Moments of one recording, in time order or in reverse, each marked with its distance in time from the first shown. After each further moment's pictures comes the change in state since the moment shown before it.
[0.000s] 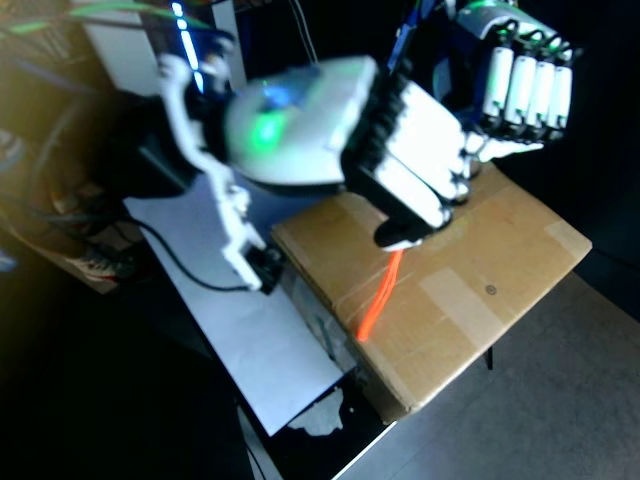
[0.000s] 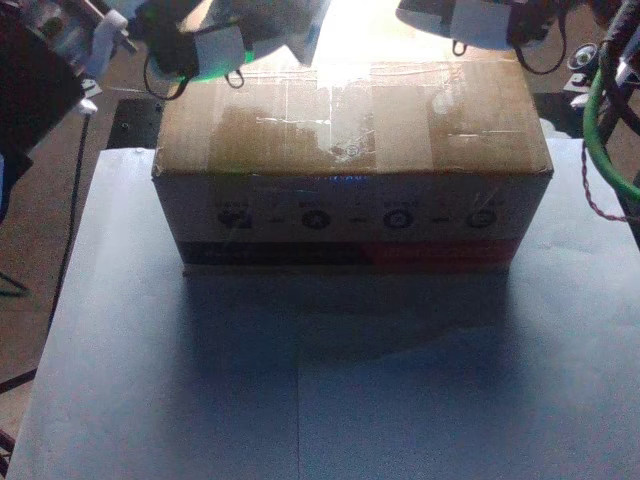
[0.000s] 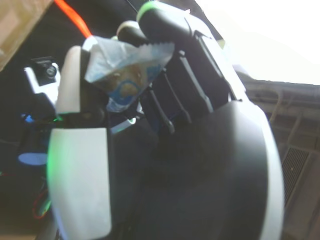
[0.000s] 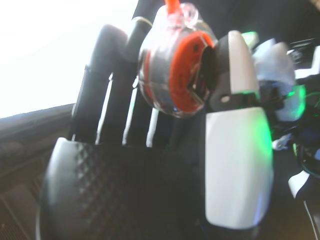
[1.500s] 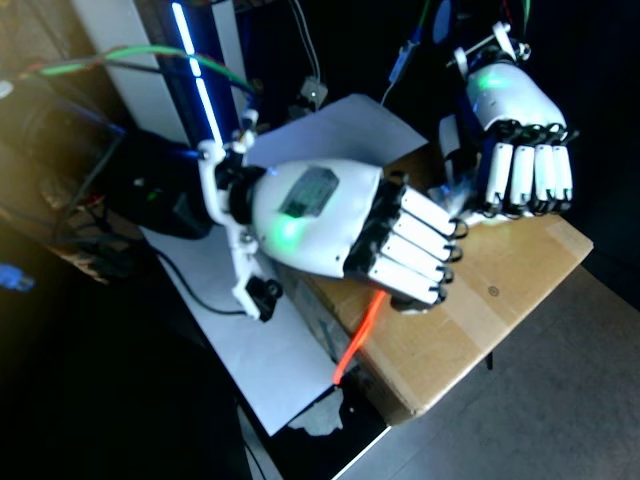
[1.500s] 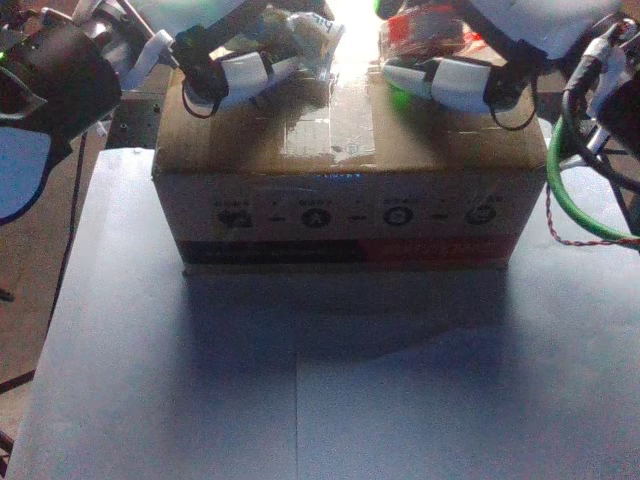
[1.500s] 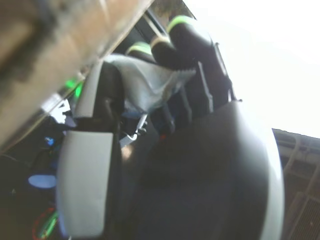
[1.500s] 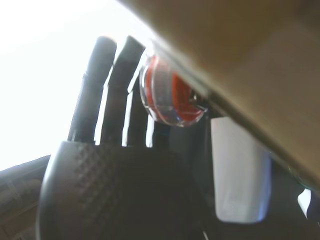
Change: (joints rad) left arm -0.001 -0.101 0.143 -0.007 -0.195 -0.003; right arm -0.097 -0.068 0.053 0.085 0.032 0.026
